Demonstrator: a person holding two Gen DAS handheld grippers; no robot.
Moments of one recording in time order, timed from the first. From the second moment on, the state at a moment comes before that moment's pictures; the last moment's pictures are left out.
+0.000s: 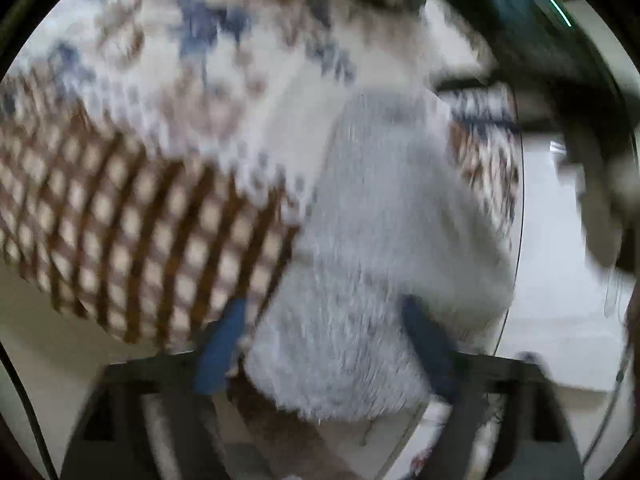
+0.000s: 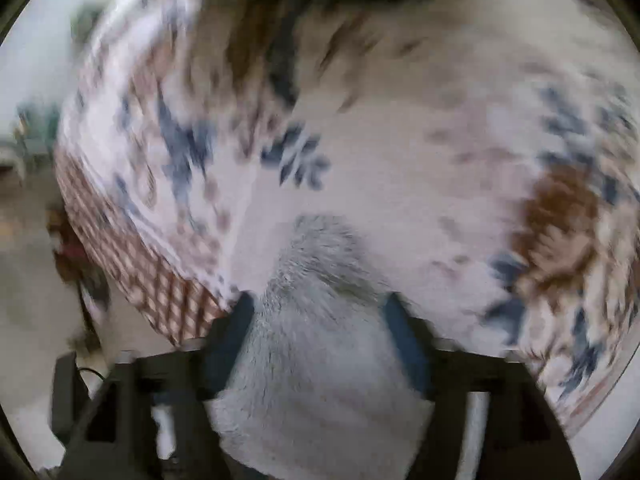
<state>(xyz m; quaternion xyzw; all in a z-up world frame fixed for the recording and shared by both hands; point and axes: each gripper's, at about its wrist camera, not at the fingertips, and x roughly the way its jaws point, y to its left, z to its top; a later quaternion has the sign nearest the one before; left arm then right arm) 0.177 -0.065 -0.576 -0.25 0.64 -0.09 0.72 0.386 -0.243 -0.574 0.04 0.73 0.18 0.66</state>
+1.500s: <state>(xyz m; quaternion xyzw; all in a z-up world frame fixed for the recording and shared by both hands) 0.221 -0.086 -0.645 -0.24 0.72 -0.11 0.65 0.093 -0.462 -0.756 0.57 0.60 0.07 0.56</state>
